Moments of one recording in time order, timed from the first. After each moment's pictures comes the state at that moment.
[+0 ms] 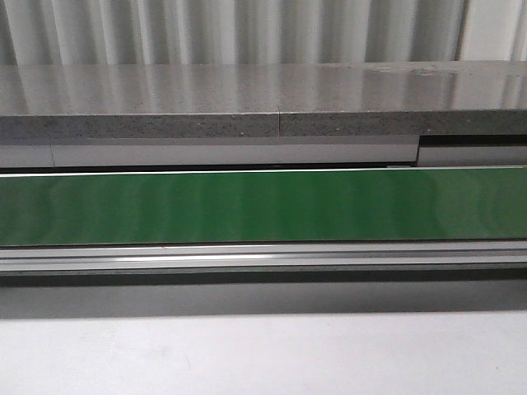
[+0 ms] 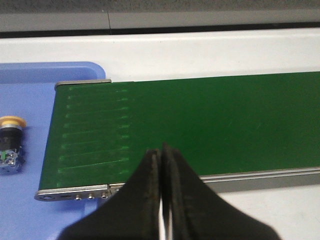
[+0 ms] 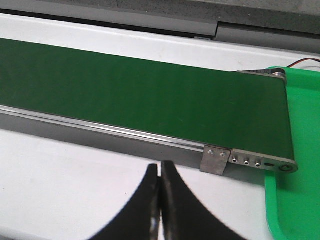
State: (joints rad) left arm -0.06 0.67 -0.63 -0.09 0.62 0.08; right arm 0.07 0.26 -0.53 0.11 0.79 -0.09
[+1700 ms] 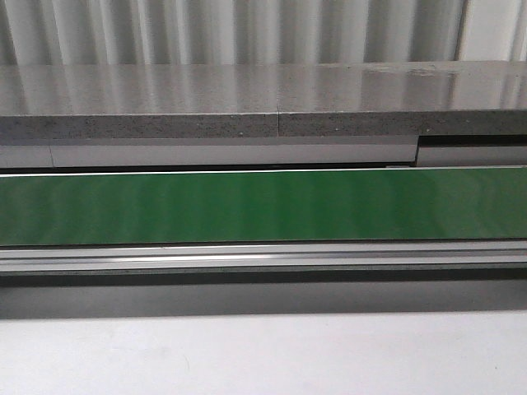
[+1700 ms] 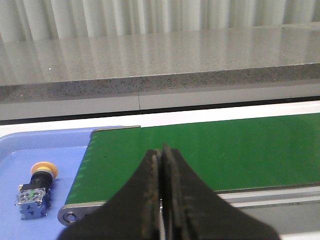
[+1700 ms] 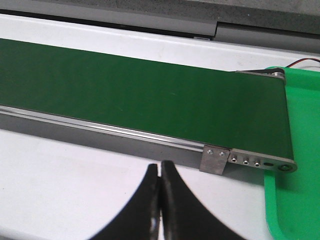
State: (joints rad) left arm -0.06 0.00 0.00 -0.01 0.16 0.08; right arm 0.07 0.26 -0.53 0.11 0.79 -0.09
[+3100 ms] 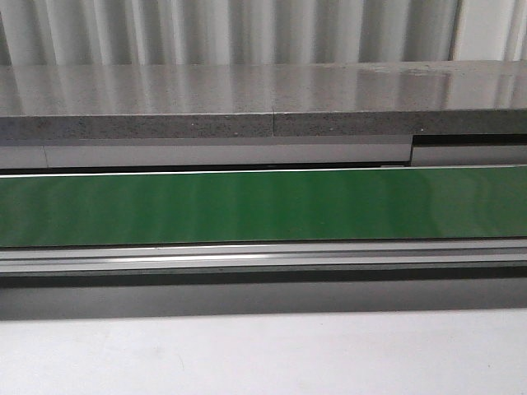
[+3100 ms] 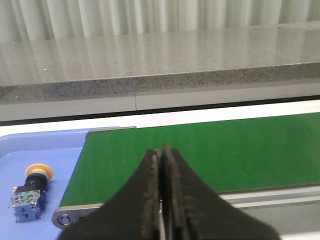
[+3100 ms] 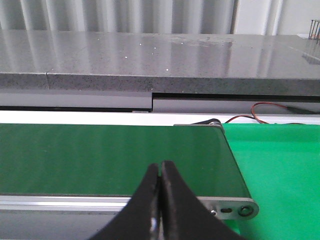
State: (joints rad) left arm -0.06 0.00 0.00 -0.01 0.16 0.08; right arm -0.04 0.05 0.03 0.04 0.02 -0.04
